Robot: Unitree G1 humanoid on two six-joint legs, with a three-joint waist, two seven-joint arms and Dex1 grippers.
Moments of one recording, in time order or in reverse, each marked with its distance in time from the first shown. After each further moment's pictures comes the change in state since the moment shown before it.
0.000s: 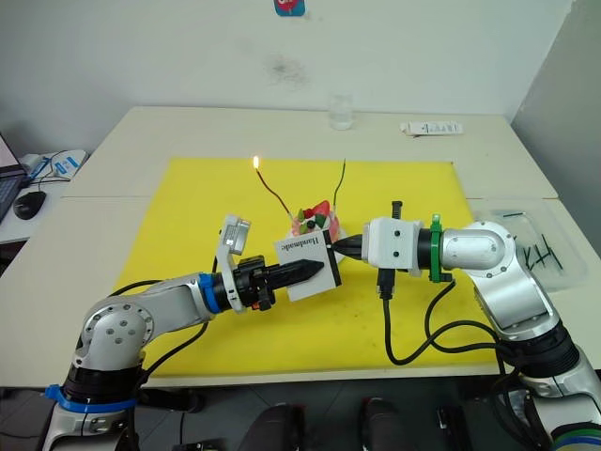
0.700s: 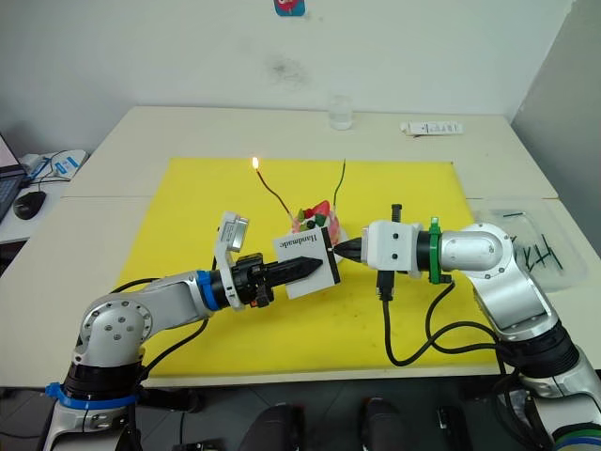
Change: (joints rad) left arm -0.013 -0.006 0.020 0.016 -0.003 0.022 -0.006; right arm 0.004 -0.010 0.015 0.016 -0.008 -0.007 0.001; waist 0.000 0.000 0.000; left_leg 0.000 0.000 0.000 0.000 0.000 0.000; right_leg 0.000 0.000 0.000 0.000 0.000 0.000
